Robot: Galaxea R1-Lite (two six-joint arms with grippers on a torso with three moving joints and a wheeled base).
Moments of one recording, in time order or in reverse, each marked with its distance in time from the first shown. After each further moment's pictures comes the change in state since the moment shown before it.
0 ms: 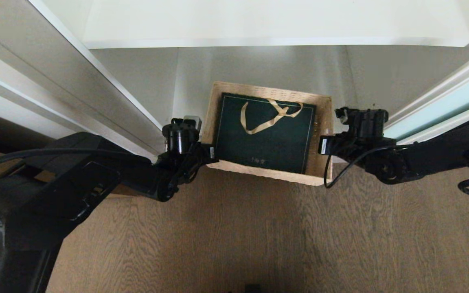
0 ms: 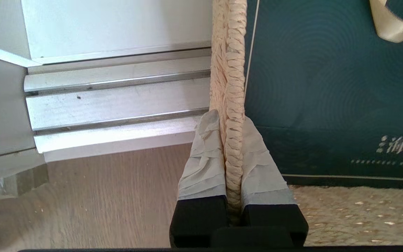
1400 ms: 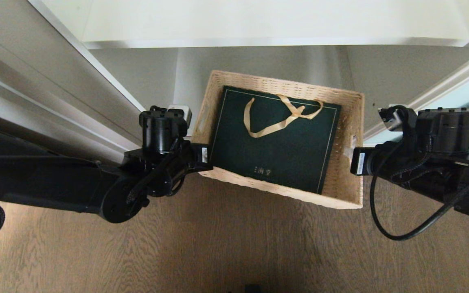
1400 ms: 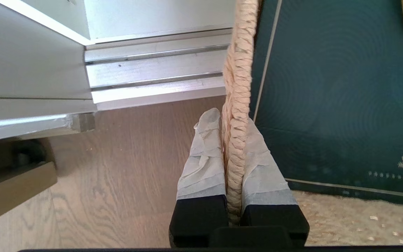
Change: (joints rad) left arm -0.156 -0.403 0.351 0.122 0.159 -0.024; right arm 0.129 -0.510 0.535 0.012 -0.008 0.006
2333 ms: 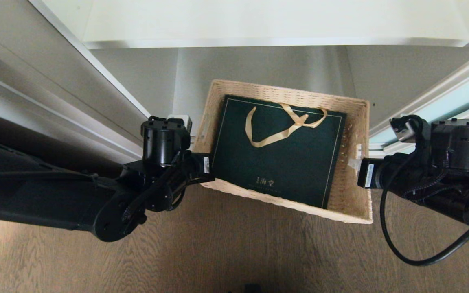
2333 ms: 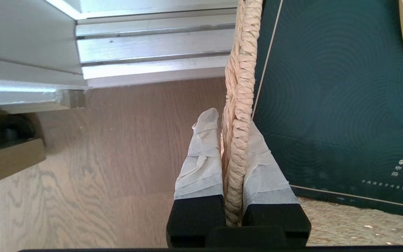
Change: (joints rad) left arm -0.087 -0.040 0.100 -0.026 0.012 -0.062; right arm 0.075 -0.067 0.097 -0.011 0.002 0.064
